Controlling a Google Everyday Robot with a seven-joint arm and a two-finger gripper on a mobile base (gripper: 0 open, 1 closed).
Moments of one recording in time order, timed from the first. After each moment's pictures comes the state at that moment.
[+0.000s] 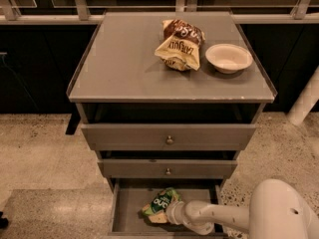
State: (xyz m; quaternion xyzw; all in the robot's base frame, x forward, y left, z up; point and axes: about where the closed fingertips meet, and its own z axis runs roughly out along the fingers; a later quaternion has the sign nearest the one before) arm 0.519 -0.031 0.151 -0.30 0.88 0.21 0.30
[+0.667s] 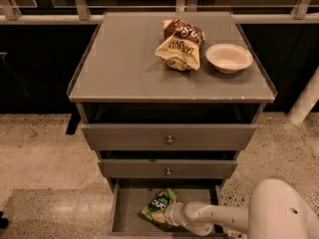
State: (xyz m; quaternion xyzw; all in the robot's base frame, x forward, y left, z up) arm 0.519 -0.031 0.151 -0.30 0.88 0.21 0.30
